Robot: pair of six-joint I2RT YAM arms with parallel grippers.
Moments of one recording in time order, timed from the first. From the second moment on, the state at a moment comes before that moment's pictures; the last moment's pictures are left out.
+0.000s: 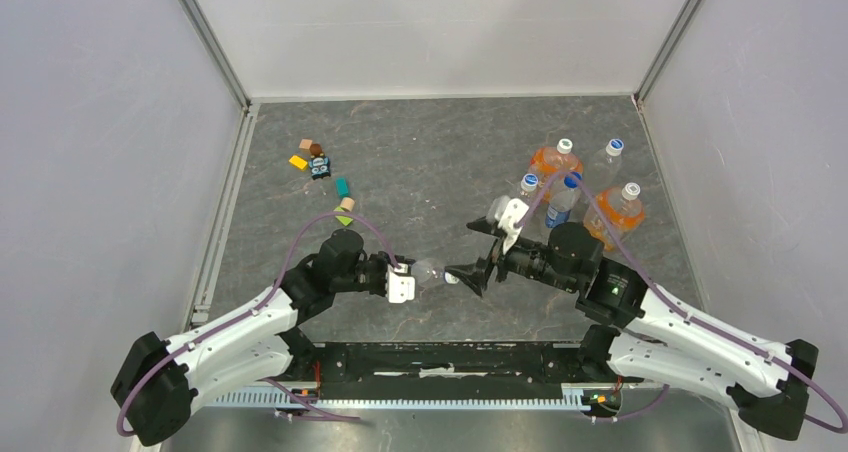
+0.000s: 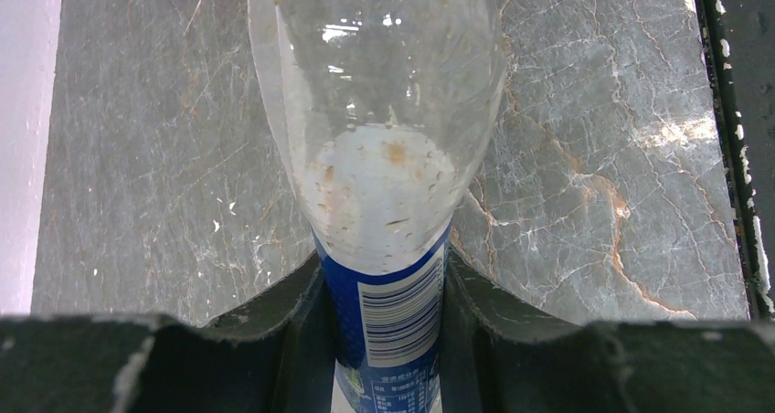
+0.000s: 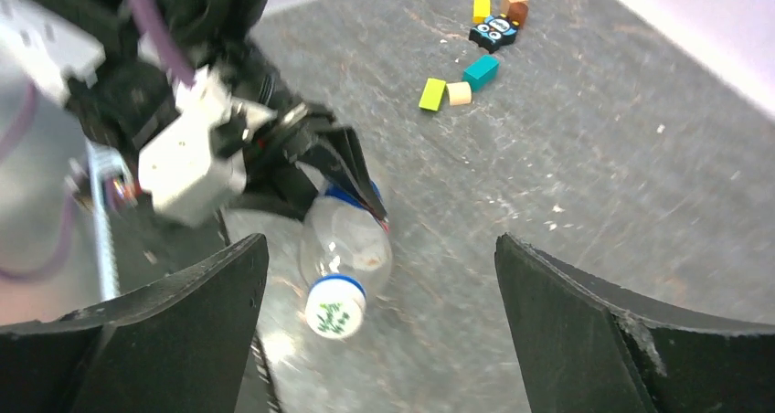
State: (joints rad) left arm -0.76 0.87 0.40 -0.06 0.48 0.87; right arm 1.01 0.77 0.72 -0.06 -0.08 0.07
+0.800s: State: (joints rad) left arm -0.76 0.88 0.40 -0.06 0.48 0.87; right arm 1.14 0.89 0.81 -0.44 -0.25 -0.90
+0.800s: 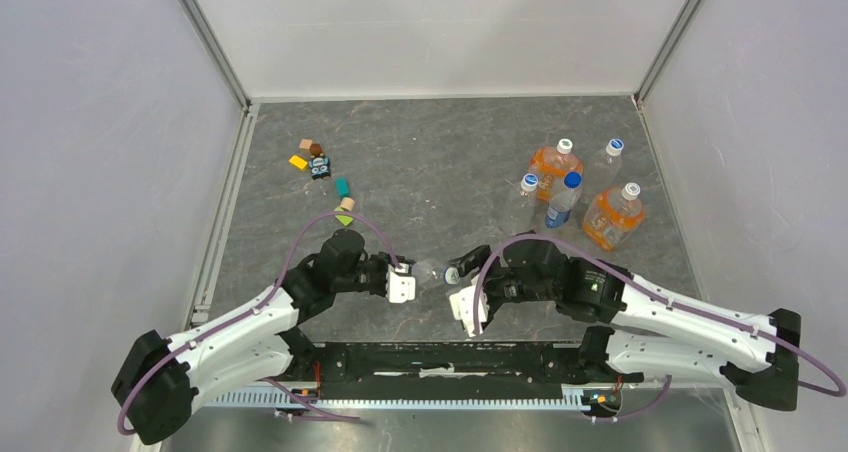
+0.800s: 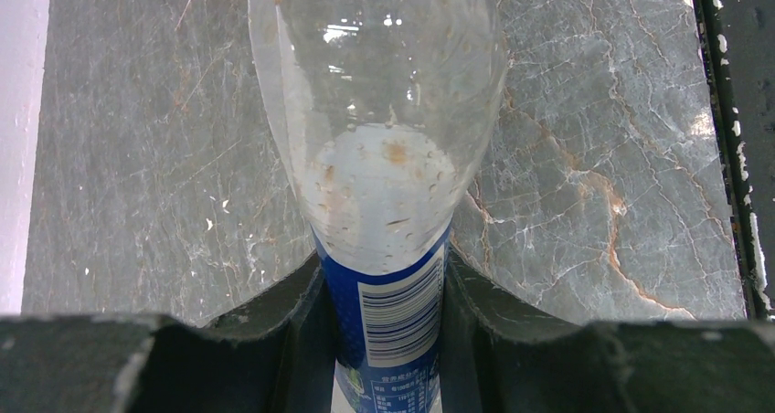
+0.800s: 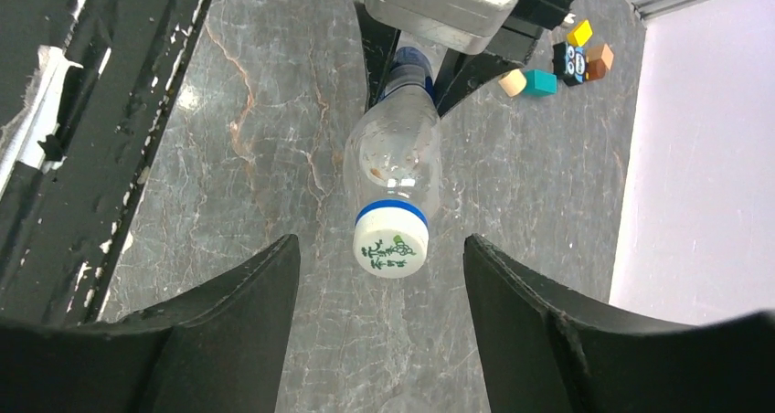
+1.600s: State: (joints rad) left arm -0.76 0.88 0.40 -0.07 0.49 0.87; right arm 1.19 0.96 0.81 -0.43 -0.12 -0.85
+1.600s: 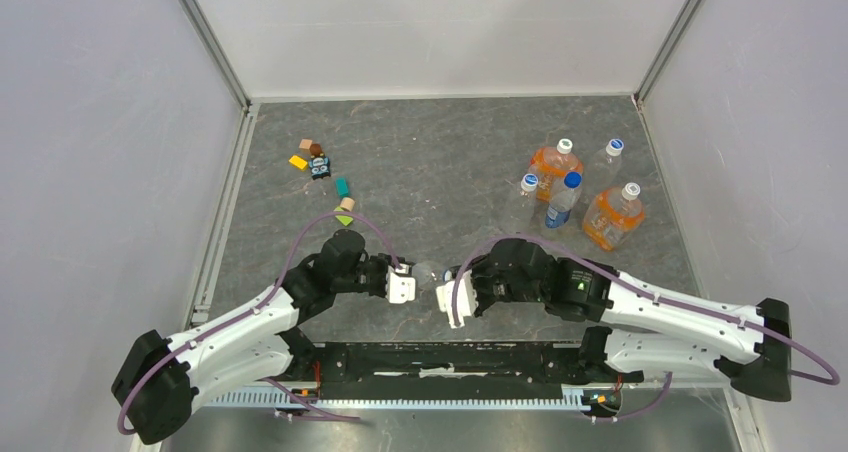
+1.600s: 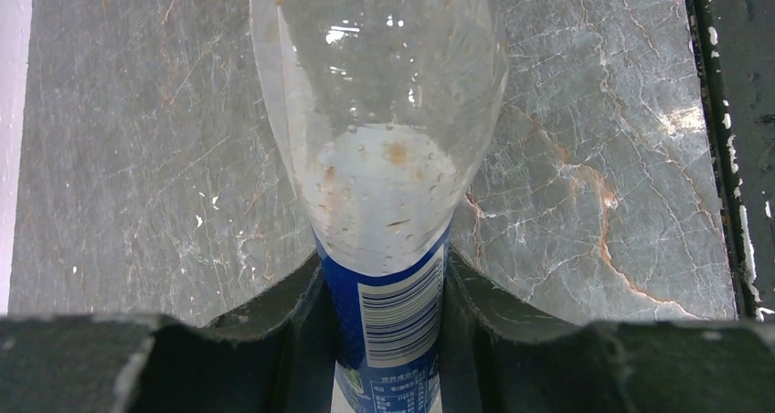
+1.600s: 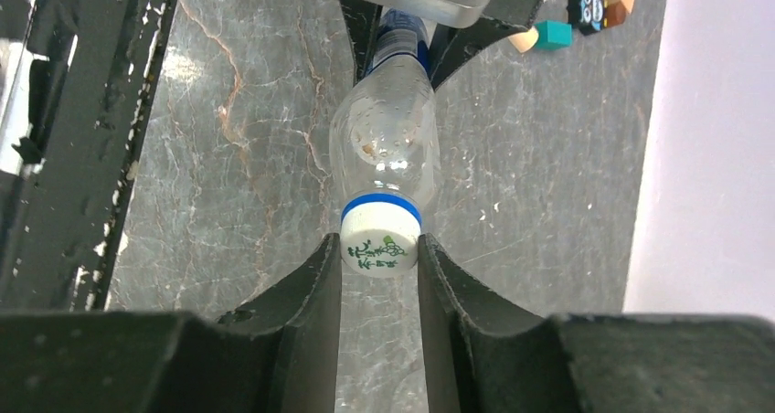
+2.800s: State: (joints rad) left arm -0.75 0.88 0.40 -0.12 0.45 0.87; right arm 1.00 0.95 0.68 -0.16 -0.05 0.87
